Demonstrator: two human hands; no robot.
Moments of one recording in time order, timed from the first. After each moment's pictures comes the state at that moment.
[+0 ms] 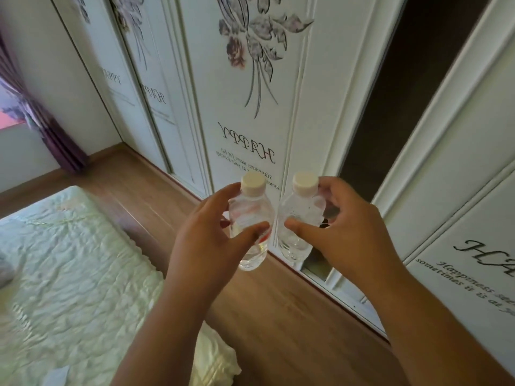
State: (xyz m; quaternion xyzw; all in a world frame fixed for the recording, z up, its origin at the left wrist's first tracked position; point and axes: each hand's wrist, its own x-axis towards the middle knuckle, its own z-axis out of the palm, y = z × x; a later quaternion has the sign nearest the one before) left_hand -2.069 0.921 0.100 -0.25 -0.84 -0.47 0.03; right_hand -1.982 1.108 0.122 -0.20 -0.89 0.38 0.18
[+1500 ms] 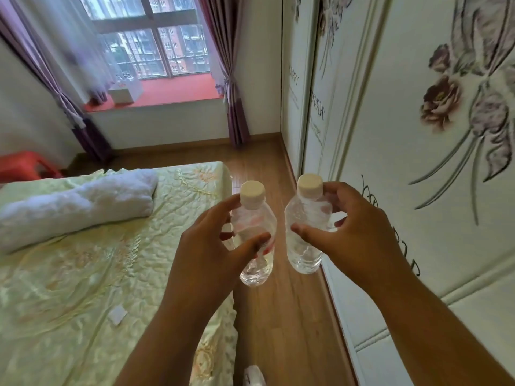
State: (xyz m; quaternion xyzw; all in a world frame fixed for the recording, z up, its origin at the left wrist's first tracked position) left_hand -2.326 0.982 0.108 0.08 -0.89 -0.41 0.21; right_hand -2.410 1.184 0.111 0.17 -0.89 0.43 0.05
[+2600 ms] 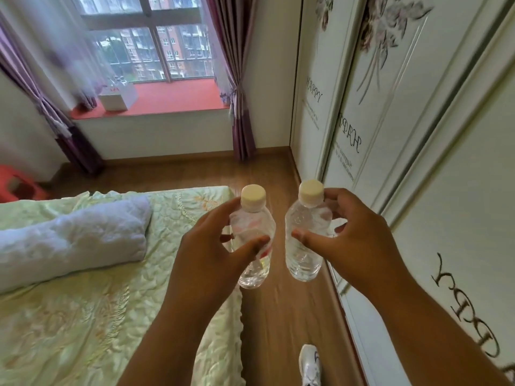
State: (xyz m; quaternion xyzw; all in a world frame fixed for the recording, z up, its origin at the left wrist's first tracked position) left_hand -2.591 0.790 0.090 0.08 -0.88 -0.41 0.21; right_hand -2.671 0.993 0.099 0.17 -0.88 0.43 0.03
